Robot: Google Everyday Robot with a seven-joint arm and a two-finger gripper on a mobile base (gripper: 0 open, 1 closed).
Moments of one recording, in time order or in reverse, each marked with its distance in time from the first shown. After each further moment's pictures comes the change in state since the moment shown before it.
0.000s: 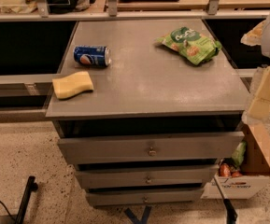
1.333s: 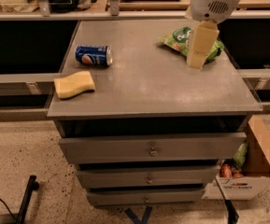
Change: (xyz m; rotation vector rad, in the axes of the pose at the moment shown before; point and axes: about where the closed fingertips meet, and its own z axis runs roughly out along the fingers) arm -0.100 -0.108 0.054 -0.036 0.007 -0.145
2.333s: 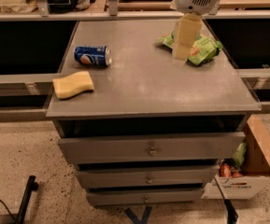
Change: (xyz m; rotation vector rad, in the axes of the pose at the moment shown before) arm -0.032 -0.024 0.001 0.046 -0.036 -0.048
